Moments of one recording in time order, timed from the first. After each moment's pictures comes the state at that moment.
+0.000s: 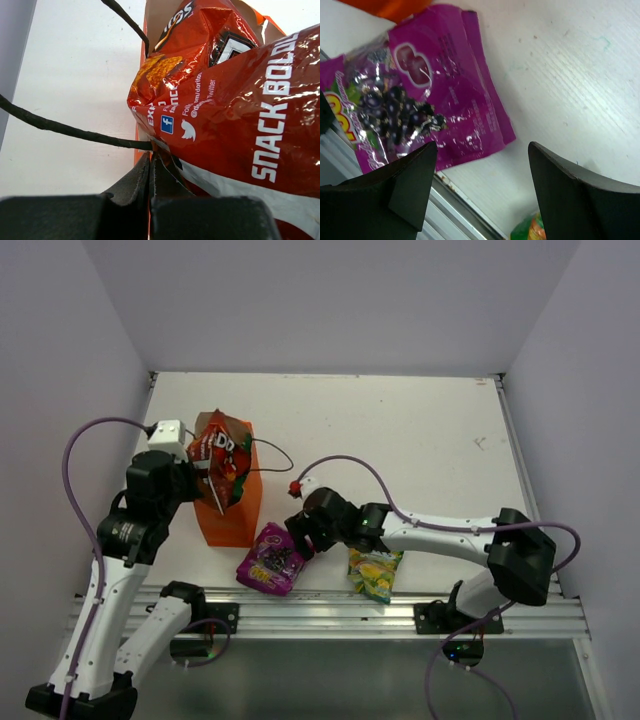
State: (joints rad) left arm -0.21 0.72 0.97 -0.75 -0.19 -0.20; right arm 1.13 1.51 0.99 -0.33 0.11 0.42
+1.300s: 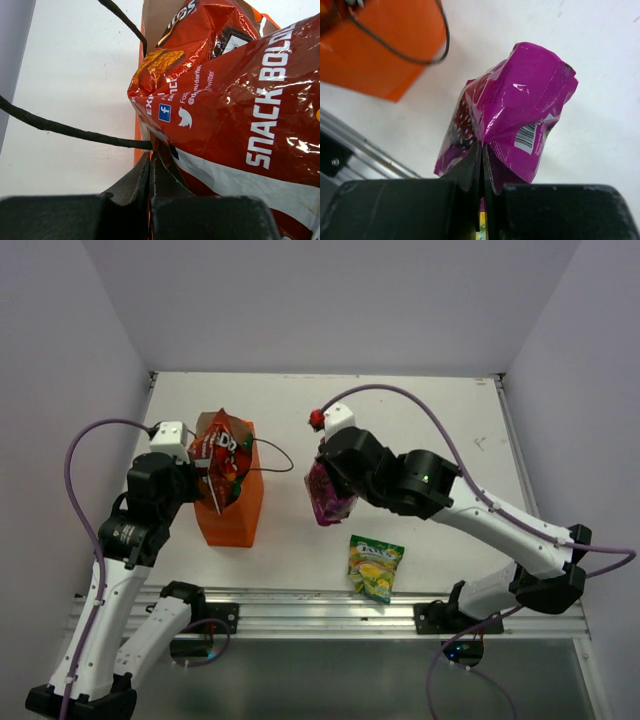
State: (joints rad) left arm -0.22 0.71 0.95 -0.72 -0.19 -0.18; right arm 1.13 1.42 1.63 -0.95 0.46 0.34
